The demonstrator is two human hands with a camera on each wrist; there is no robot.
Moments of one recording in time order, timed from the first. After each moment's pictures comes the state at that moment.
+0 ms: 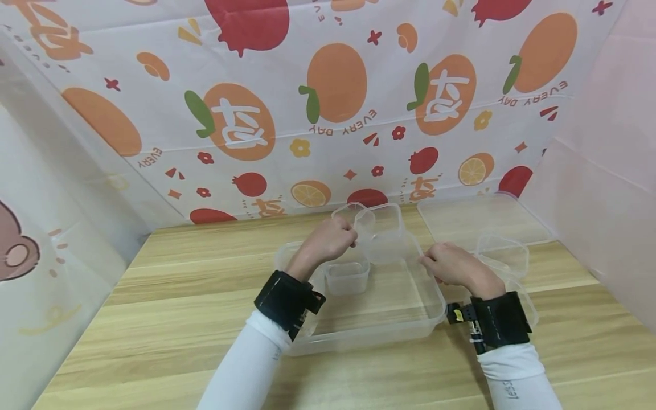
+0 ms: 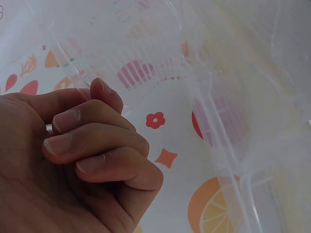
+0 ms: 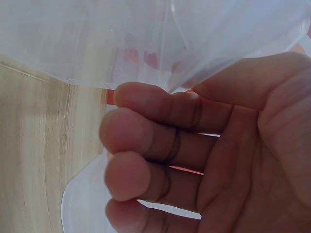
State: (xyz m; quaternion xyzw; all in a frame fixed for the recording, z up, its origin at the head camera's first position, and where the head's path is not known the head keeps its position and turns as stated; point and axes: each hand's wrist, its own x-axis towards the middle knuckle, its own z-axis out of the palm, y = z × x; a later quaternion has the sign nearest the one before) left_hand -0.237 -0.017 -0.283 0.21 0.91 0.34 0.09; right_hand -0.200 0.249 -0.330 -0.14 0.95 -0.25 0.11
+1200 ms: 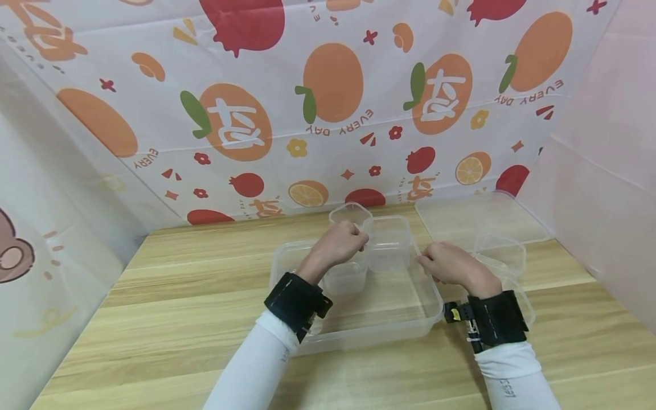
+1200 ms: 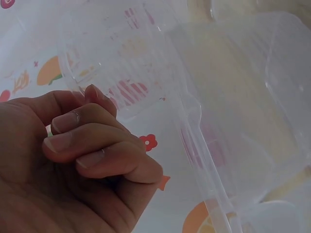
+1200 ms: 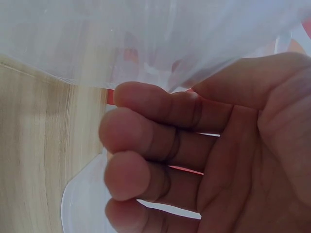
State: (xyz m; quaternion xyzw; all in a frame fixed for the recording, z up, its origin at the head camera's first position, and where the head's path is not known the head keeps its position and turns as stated) left_hand -0.236 0.003 -0.295 0.21 0.90 0.38 0.10; right_hand -0.199 0.250 -0.330 -0.15 0.95 -0.24 0.10
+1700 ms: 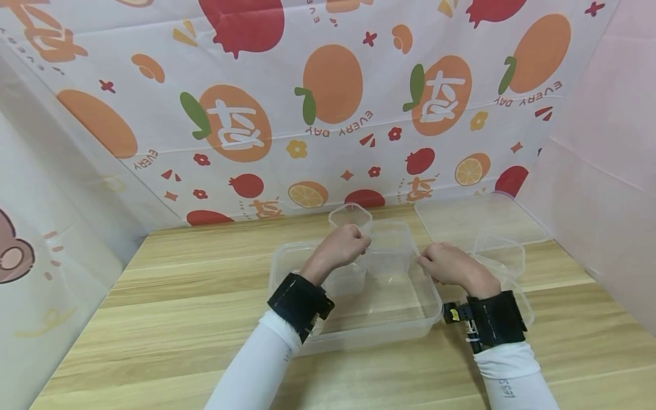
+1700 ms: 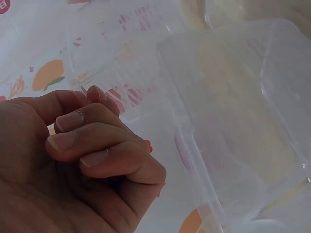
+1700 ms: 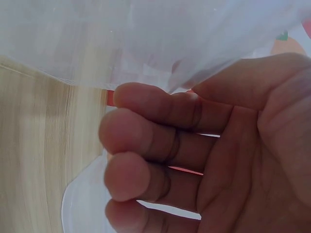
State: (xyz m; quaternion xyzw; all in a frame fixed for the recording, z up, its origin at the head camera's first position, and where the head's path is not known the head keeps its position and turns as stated) left_hand -0.236 0.008 -0.299 0.20 0.90 0.37 0.12; right_hand -0.200 0.249 -0.330 -0.14 0.95 -0.24 0.11
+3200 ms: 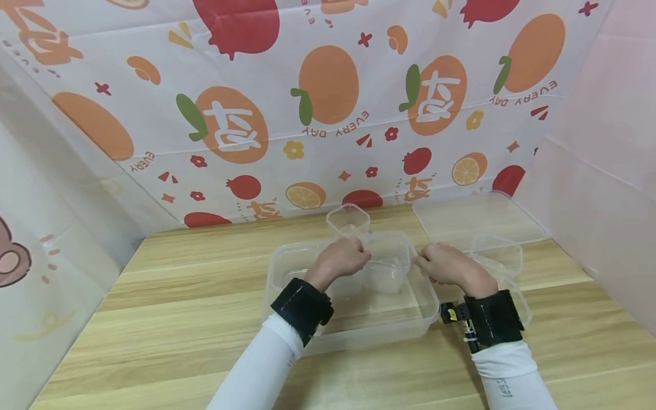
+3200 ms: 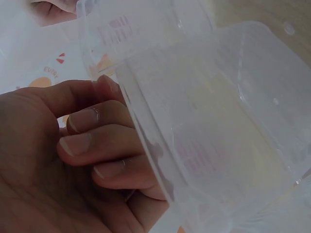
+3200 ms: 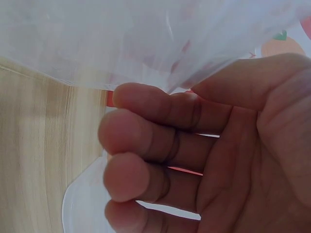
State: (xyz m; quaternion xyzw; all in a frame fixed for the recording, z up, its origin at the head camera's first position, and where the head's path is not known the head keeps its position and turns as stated) left_hand -0.230 0.017 -0.313 0.18 0.93 0.28 0.16; right_hand -0.201 0.250 -0.331 -0.15 0.95 -0.25 0.10
